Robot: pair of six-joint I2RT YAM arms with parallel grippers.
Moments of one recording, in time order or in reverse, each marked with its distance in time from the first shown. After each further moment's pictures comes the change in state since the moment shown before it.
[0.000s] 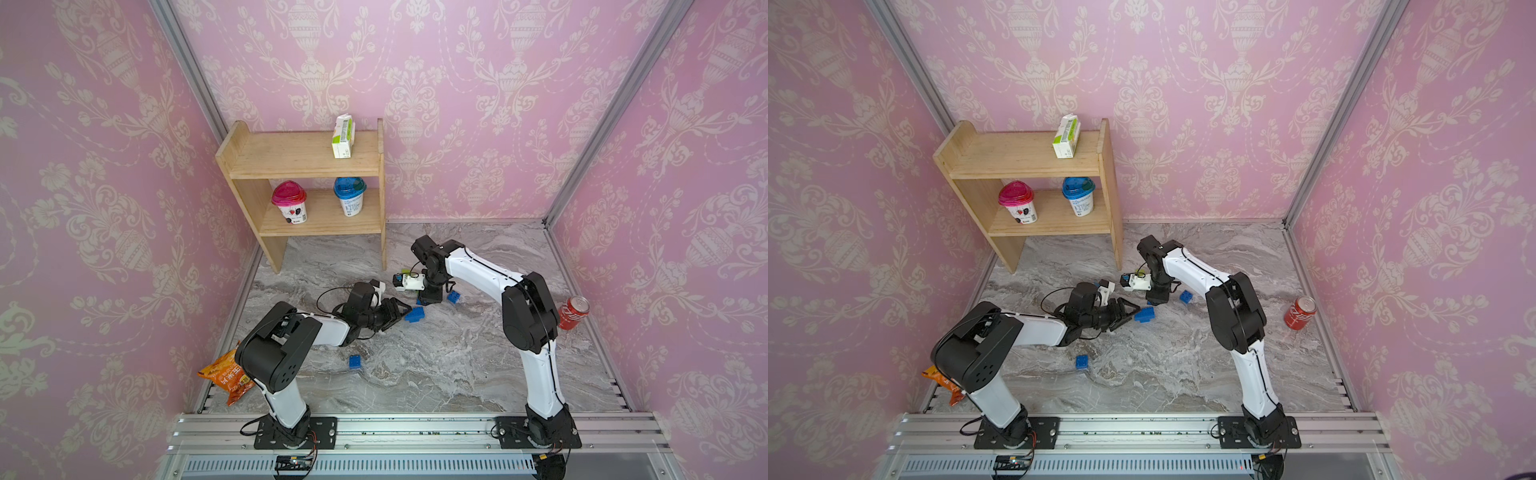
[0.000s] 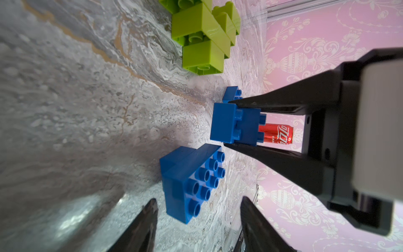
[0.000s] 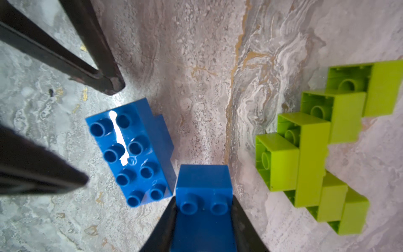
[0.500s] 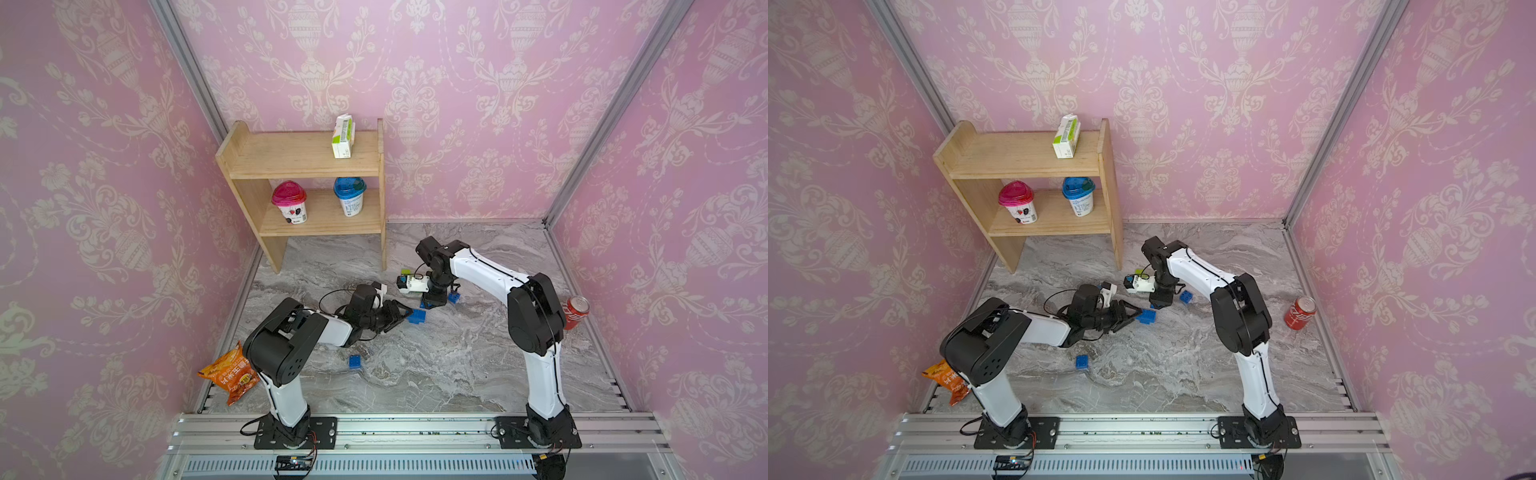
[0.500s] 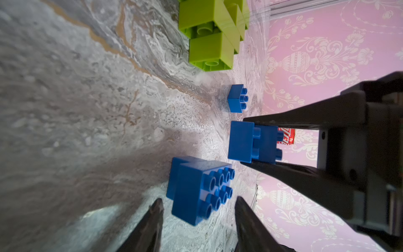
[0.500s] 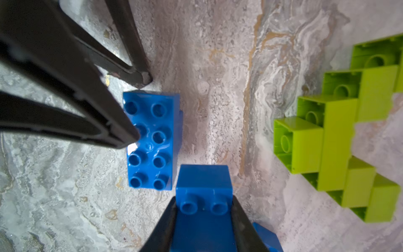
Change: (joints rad) left arm -0.006 0.050 -0.002 0.056 0.003 -0.026; right arm -0.022 -0.046 -0.049 -0.023 -0.033 0.019
